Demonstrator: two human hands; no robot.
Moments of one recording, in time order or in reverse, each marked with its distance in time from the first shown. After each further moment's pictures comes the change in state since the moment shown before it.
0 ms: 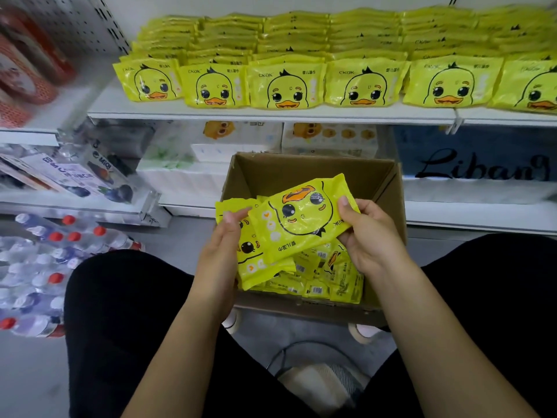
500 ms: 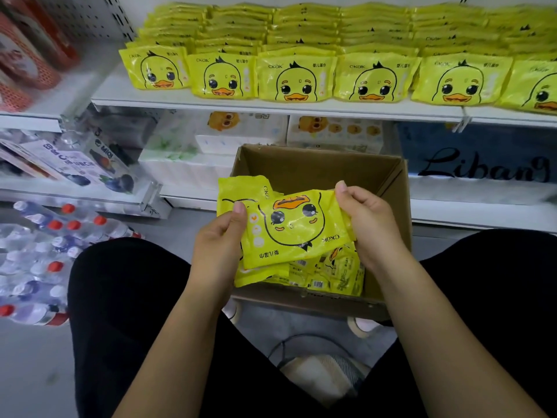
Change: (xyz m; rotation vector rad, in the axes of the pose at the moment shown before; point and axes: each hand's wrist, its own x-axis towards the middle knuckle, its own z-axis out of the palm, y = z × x) left_hand -0.002 0.006 -0.011 0.061 0.058 0.084; right_hand -0.017 -0.001 0.014 -0.353 -0.109 -0.199
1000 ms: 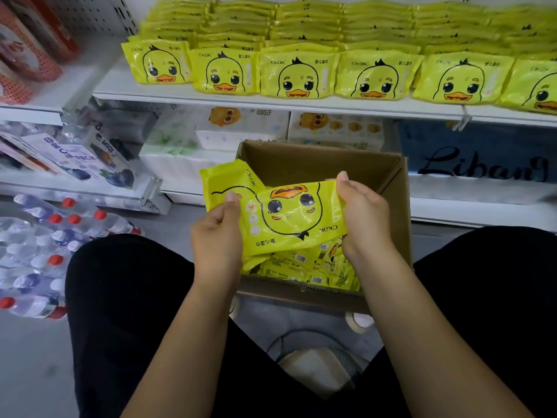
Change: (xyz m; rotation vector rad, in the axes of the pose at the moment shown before) left_hand 0.009 -0.005 0.005 -0.005 0.240 0.179; right_hand -0.003 -0.005 0.021 0.207 0.201 0.049
